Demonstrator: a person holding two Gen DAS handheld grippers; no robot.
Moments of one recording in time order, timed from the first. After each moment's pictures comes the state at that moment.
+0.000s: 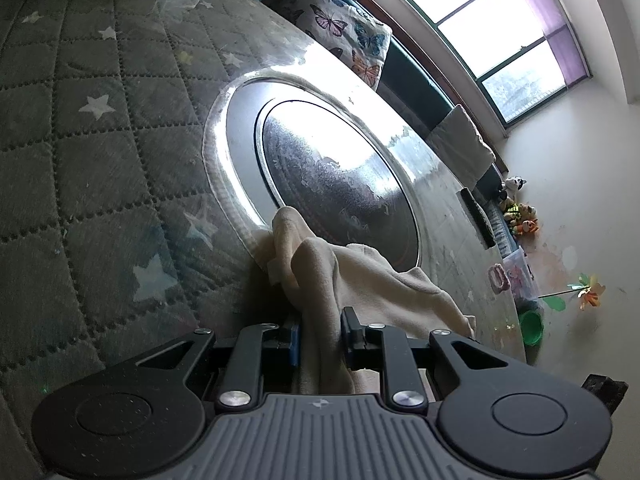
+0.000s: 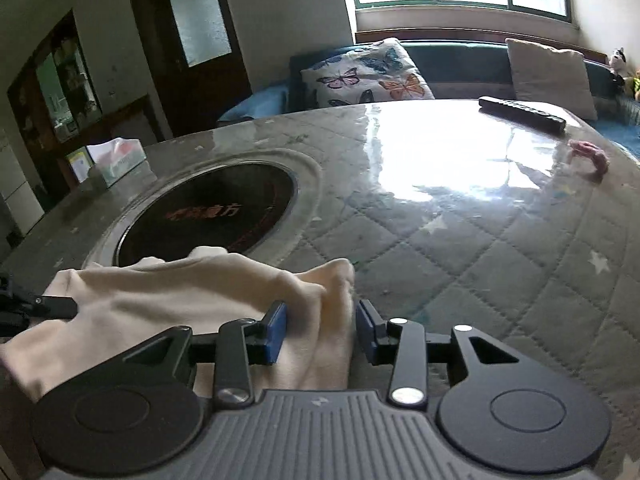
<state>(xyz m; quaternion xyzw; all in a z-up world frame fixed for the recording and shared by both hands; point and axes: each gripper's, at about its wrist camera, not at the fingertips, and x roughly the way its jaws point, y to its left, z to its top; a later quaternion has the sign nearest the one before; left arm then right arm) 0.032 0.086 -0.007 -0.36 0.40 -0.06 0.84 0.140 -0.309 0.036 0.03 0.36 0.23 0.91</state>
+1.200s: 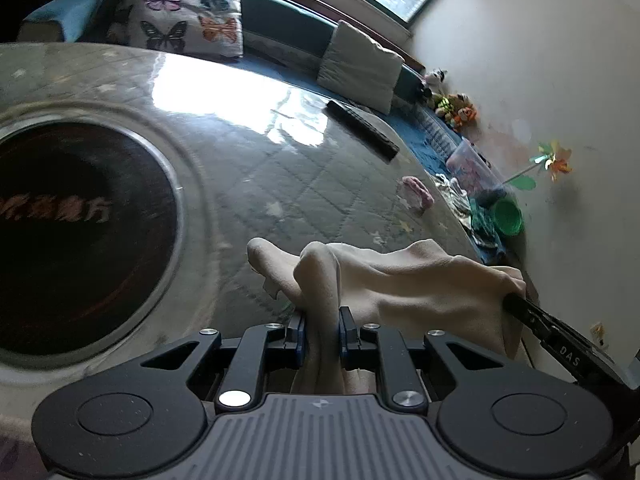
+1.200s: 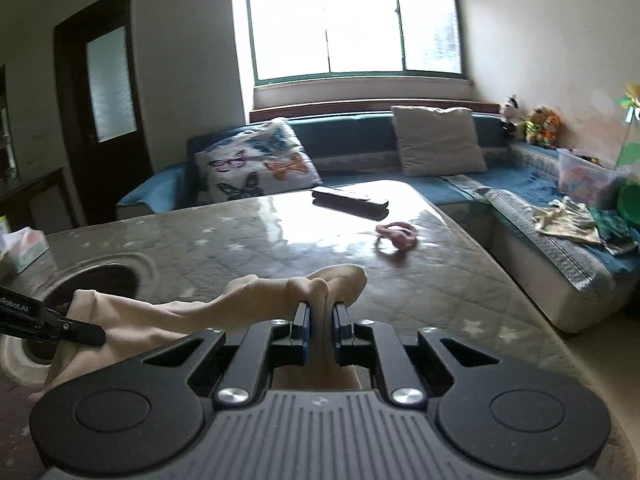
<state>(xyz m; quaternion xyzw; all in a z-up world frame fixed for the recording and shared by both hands) 0.141 -0.126 0.035 -0.19 0.43 -0.20 0.86 0.126 -0.463 0.092 0.04 0.26 0.06 0.96</state>
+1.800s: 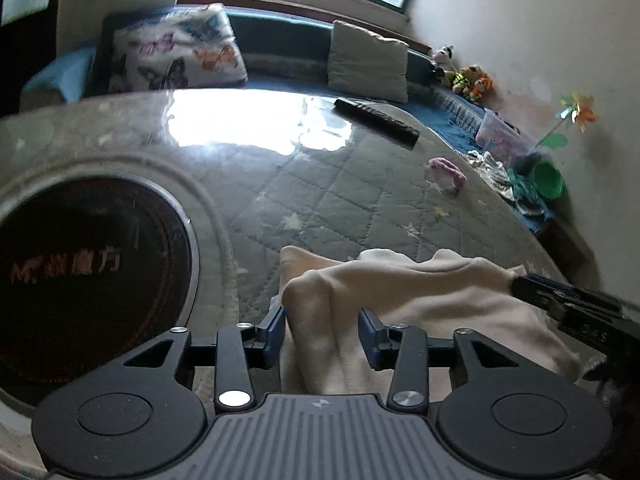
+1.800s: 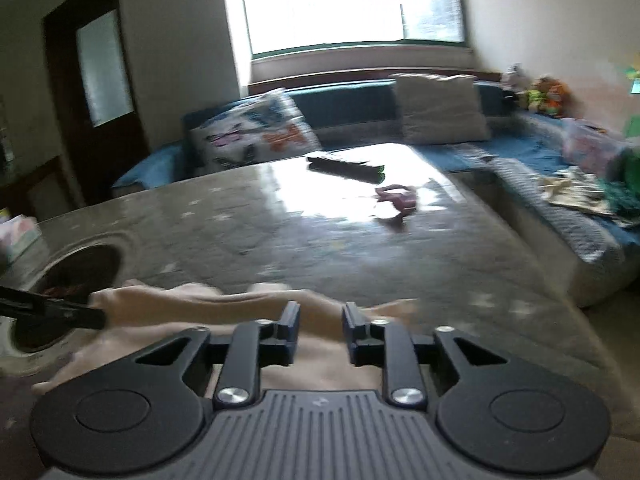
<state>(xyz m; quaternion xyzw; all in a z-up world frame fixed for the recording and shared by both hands) 0.140 -0.156 0.032 -0.06 0.40 -0.16 0.90 0.152 -0.451 0.064 0.04 0.31 0.10 0.95</state>
